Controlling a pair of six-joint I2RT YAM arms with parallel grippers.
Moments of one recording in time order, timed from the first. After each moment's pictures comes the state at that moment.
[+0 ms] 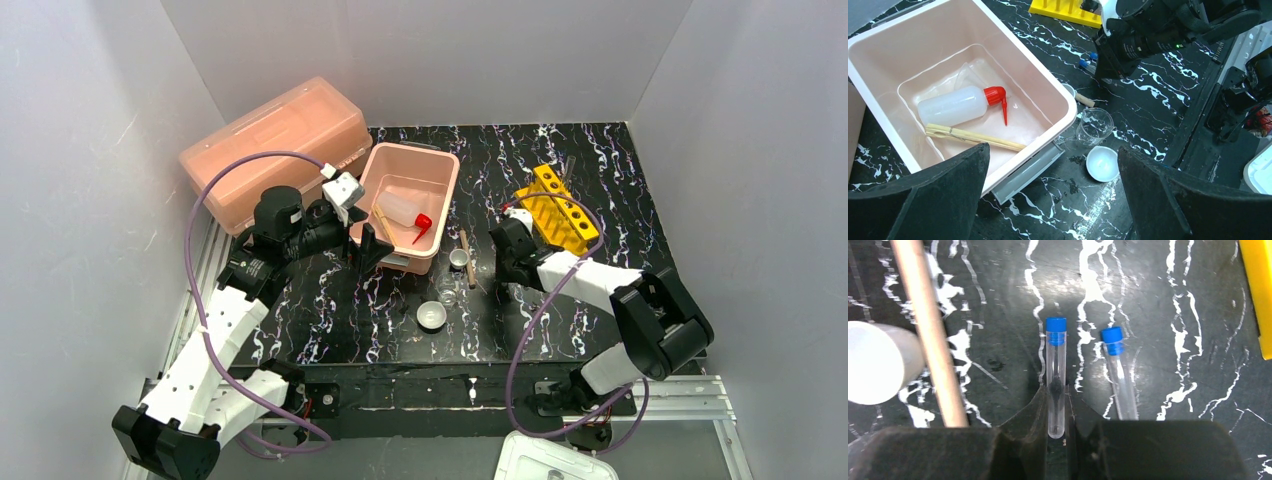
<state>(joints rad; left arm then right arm) -0.38 0.94 0.98 -0.41 0.58 0.12 0.61 1.48 0.72 -0.22 0.32 0.49</state>
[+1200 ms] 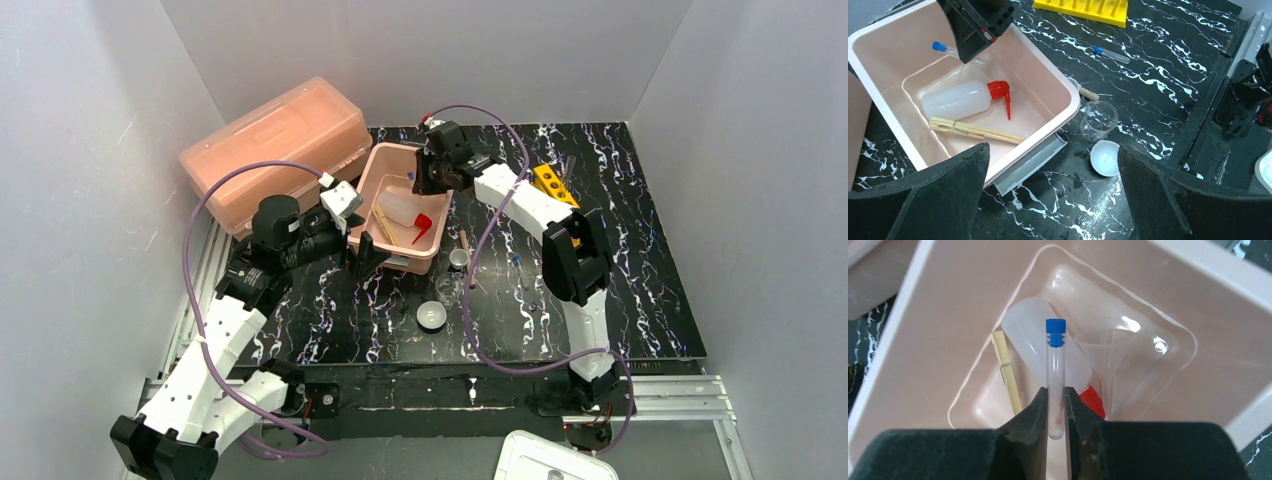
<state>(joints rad) -0.38 0.88 0.93 -0.41 0.56 0.14 0.65 2.09 1.84 -0.47 -0.07 0.39</state>
